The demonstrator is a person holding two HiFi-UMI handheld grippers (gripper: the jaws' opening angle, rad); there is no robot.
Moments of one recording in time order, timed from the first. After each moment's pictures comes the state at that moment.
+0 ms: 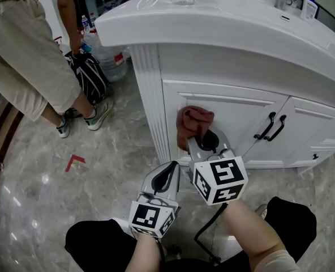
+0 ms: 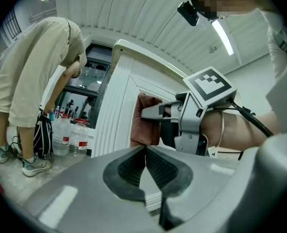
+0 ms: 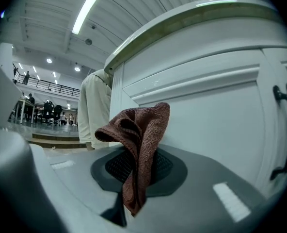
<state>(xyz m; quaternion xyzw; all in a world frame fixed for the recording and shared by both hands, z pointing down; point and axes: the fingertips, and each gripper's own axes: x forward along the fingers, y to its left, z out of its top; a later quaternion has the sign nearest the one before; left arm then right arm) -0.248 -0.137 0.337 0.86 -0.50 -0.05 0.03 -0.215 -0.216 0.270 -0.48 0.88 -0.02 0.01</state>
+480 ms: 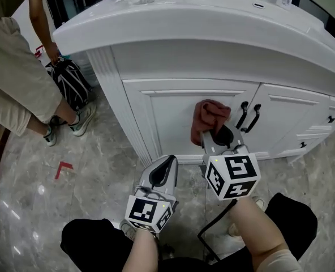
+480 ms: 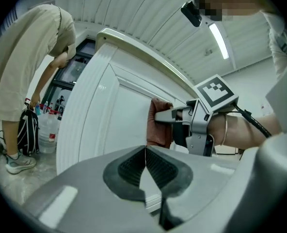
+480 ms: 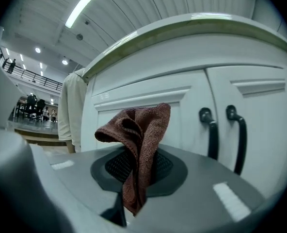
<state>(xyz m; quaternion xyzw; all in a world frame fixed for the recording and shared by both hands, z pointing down) -0.182 -0.143 0.334 0.89 -0.46 -0.06 0.03 -0.098 -0.212 0.264 -0.56 0.83 -0.02 0.00</state>
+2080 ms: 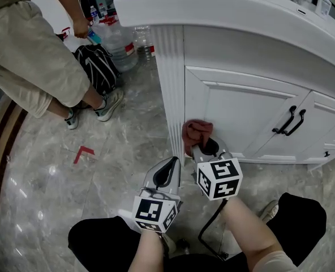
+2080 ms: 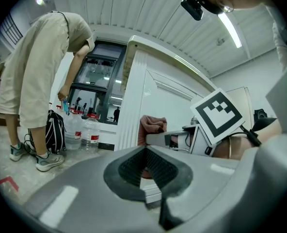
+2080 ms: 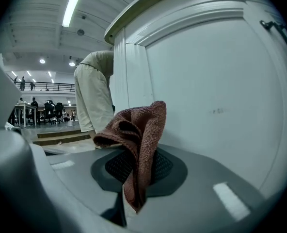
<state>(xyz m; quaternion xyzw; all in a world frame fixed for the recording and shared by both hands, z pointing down) -0.294 -0.138 0.370 0.84 -0.54 -0.02 0.06 -0.251 -0.218 0.376 -0.46 0.88 -0.10 -0.05</state>
